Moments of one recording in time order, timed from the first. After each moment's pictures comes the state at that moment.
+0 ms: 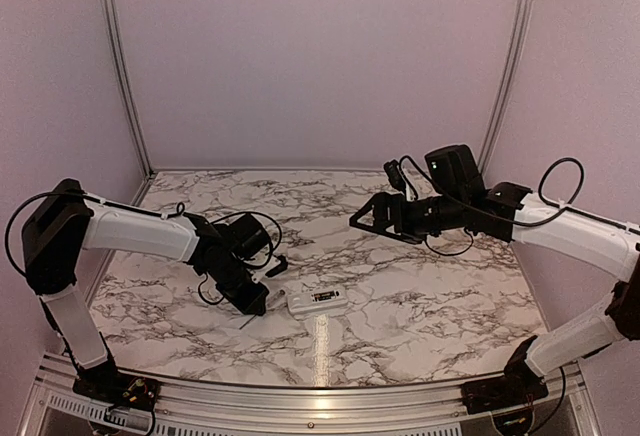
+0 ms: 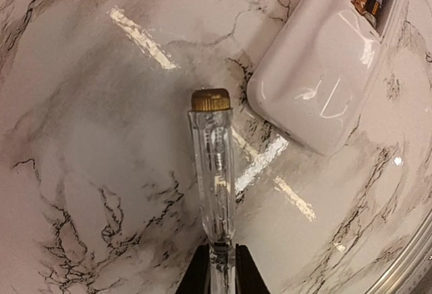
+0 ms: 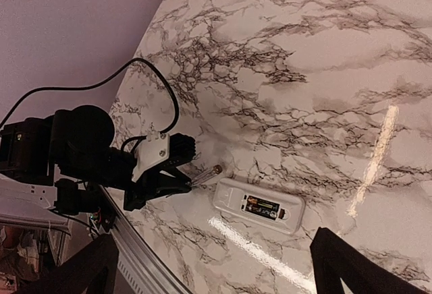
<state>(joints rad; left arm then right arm) -0.85 1.77 1.04 -0.55 0.18 -0.13 0.69 1.32 1.05 -0.34 -0.35 0.61</state>
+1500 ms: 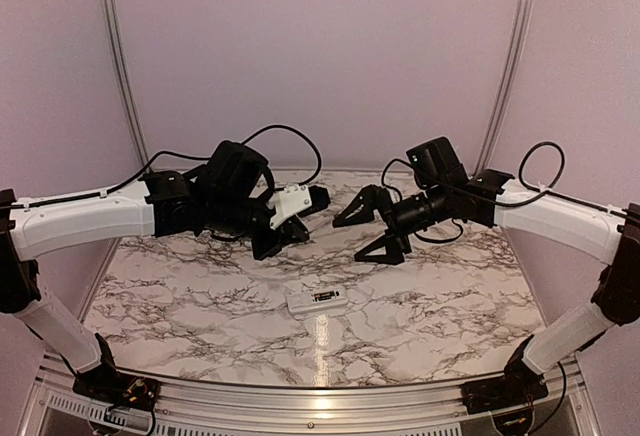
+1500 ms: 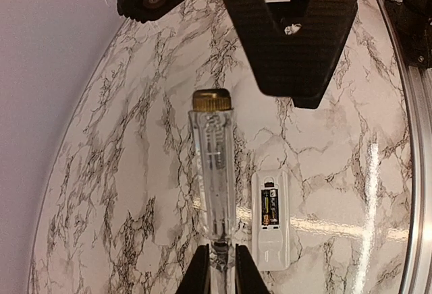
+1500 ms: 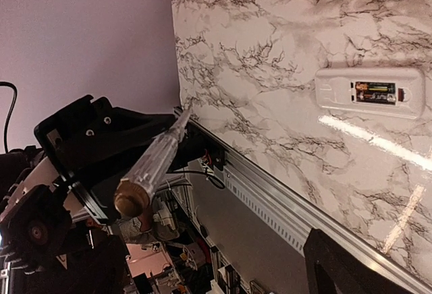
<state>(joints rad) -0.95 1.54 1.27 -0.39 0.12 0.44 0.69 1.43 1.17 -0.44 -0.76 1.10</state>
